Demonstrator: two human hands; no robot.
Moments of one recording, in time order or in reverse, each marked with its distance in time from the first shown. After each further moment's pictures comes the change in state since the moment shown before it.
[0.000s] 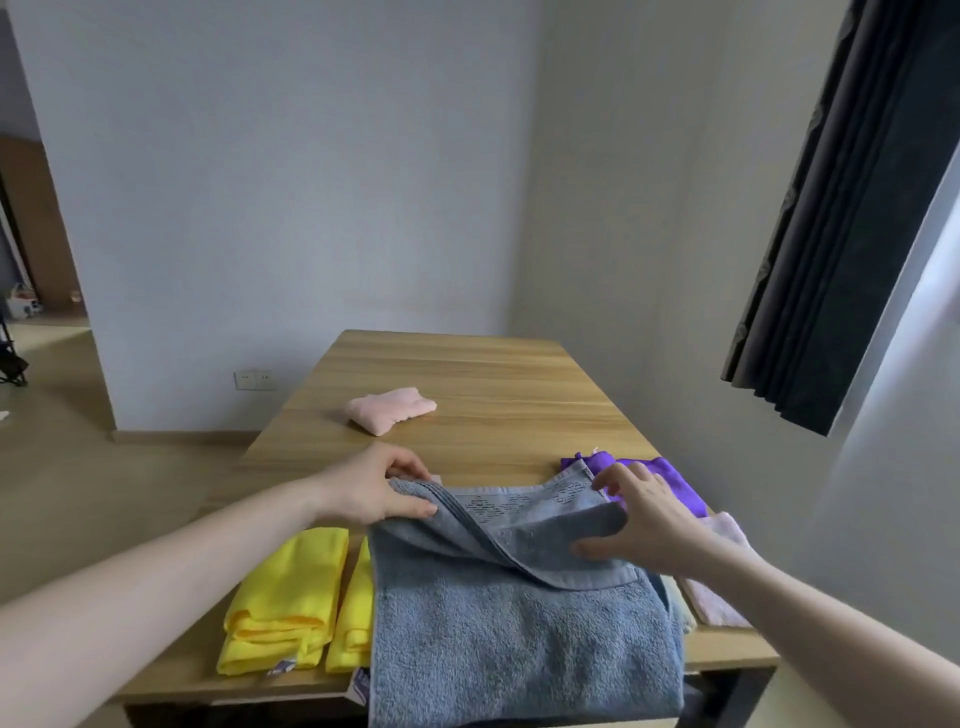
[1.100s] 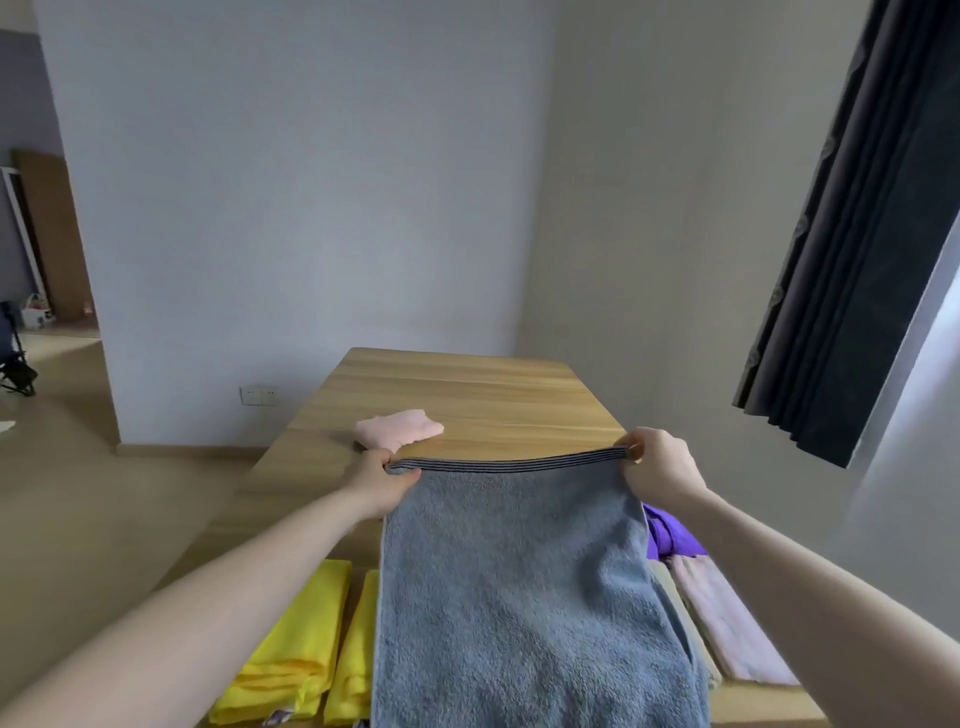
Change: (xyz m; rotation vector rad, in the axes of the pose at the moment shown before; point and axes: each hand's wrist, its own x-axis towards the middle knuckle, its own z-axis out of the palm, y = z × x) left_hand 0.071 -0.043 0.004 -0.172 0.325 -0.297; right_hand 0.097 0.009 -0.028 0.215 0.337 0.189
